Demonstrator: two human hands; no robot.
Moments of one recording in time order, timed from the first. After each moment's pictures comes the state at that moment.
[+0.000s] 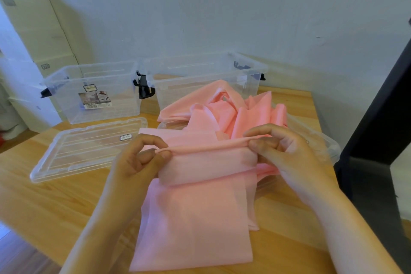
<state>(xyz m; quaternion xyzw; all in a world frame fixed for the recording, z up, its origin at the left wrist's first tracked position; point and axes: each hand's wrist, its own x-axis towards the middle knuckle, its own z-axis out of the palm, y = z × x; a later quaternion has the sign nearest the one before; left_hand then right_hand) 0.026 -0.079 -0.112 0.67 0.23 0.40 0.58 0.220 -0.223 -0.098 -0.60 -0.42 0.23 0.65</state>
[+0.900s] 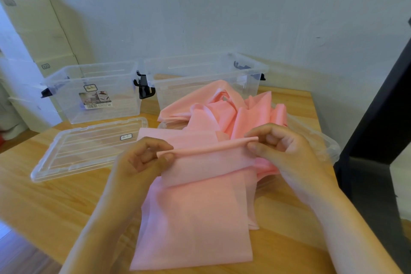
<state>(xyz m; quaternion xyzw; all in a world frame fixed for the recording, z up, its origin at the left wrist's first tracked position) 0.026 -0.076 -0.116 0.66 0.23 0.39 0.60 0.219 -0.224 -0.098 -0.58 -0.42 0.22 0.67</state>
